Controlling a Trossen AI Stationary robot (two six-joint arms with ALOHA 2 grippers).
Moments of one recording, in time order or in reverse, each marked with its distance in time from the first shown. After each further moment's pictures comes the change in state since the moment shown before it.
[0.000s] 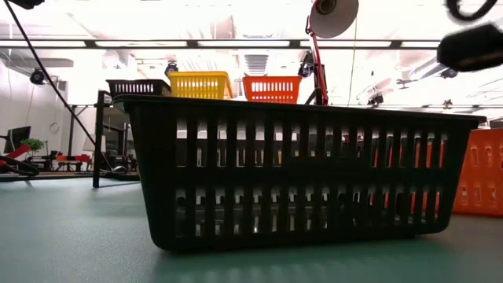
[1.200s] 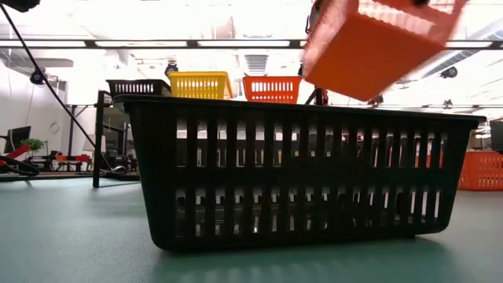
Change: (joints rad) left arm -0.001 -0.061 -0.031 0.048 -0.114 0.107; right arm -0.122 -0.011 0.402 -0.163 0.259 0.343
